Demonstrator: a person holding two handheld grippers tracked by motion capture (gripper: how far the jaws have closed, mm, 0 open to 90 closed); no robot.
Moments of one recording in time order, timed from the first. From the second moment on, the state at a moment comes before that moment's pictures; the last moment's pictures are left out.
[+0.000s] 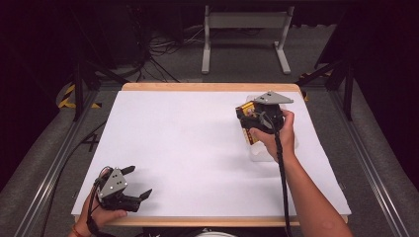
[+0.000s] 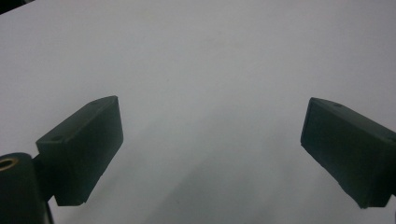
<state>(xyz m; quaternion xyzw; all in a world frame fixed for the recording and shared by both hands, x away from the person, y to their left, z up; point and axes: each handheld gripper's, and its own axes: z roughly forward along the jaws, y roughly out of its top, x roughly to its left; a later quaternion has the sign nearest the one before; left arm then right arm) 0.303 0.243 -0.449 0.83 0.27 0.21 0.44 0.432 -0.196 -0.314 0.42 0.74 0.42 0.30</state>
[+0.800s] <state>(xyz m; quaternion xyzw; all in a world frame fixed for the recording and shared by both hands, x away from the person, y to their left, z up) 0.304 0.241 -0.450 0.83 0.27 0.21 0.43 0.453 -0.226 -0.325 0.45 0.72 0.41 0.33</state>
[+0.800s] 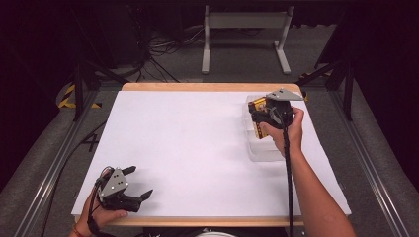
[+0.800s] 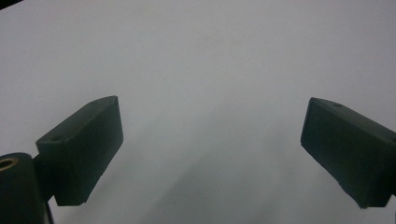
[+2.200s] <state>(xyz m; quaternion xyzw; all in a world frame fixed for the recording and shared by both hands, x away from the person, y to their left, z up) 0.304 0.238 -0.452 0.84 0.26 0.21 0.42 0.491 -0.254 -0.347 0.52 0.68 0.39 0.34</state>
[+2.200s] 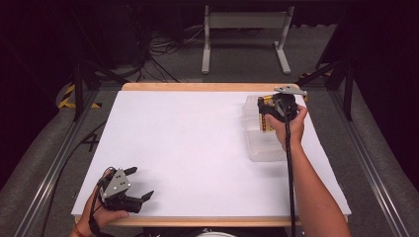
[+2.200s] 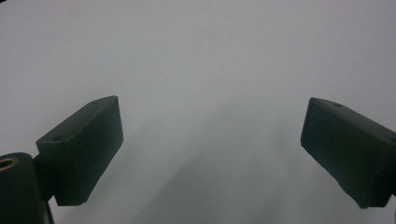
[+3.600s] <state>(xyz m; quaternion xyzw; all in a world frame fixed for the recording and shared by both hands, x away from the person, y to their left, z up) 0.308 0.235 -0.451 0.84 0.26 0.20 0.43 0.453 -0.267 -0.347 0.50 0.74 0.34 0.31</state>
